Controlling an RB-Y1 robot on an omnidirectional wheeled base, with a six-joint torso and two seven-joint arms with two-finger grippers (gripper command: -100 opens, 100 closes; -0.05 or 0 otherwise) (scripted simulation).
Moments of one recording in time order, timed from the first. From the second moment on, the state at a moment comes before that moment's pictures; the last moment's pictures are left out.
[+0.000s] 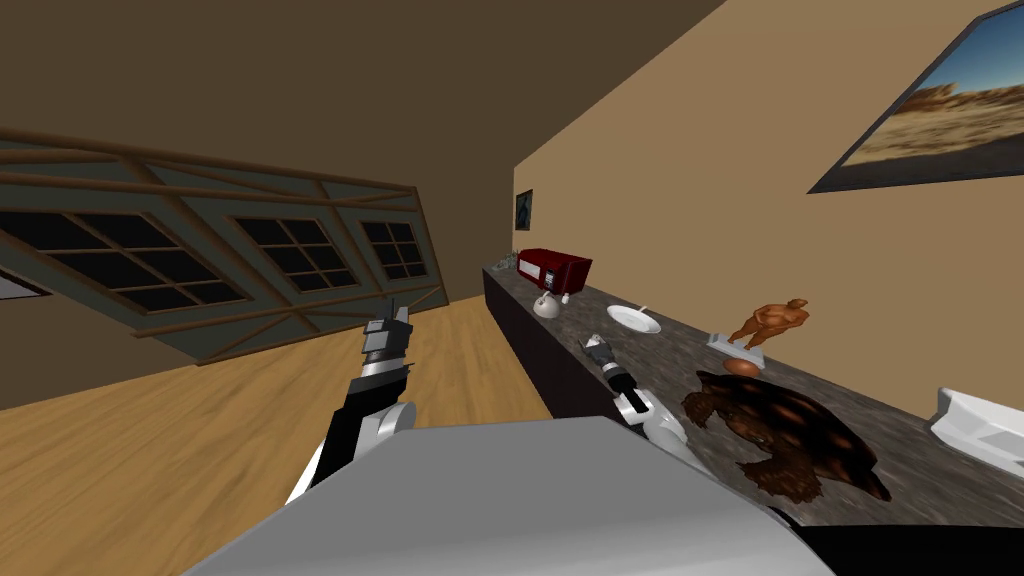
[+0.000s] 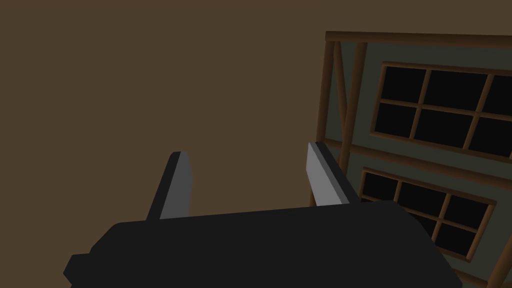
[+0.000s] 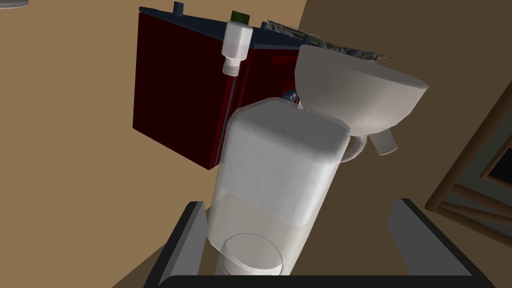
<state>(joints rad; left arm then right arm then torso) 0.50 -0.01 0.06 -2.29 0.10 -0.38 -0.16 0.01 -0.44 -0.21 -0.93 0.34 -0.69 1.16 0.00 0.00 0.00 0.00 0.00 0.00</state>
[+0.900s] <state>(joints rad) 0.50 -0.01 0.06 -2.29 0.10 -0.38 -0.16 -0.15 -0.66 -0.04 -0.60 0.12 -0.85 1.21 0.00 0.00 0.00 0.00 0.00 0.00</state>
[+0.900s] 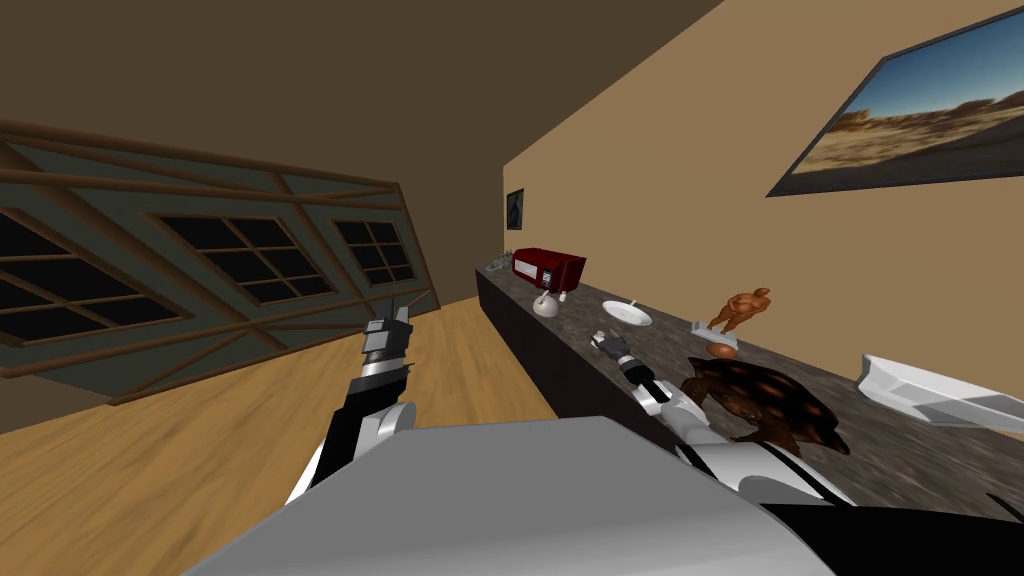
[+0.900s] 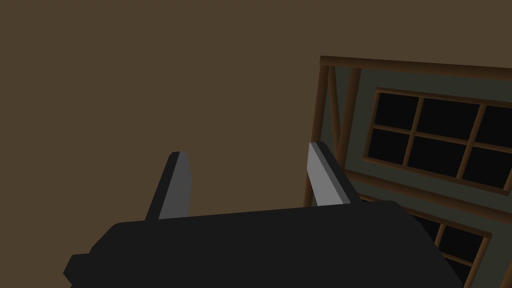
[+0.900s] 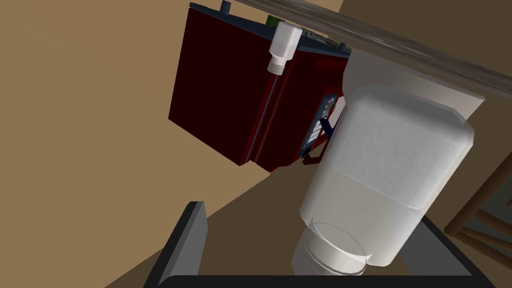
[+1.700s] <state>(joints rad) 0.50 -0.01 0.06 -2.29 0.10 -0.38 -0.16 -0.17 -0.66 -0.04 -0.55 0.11 -0.86 1.21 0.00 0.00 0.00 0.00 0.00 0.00</state>
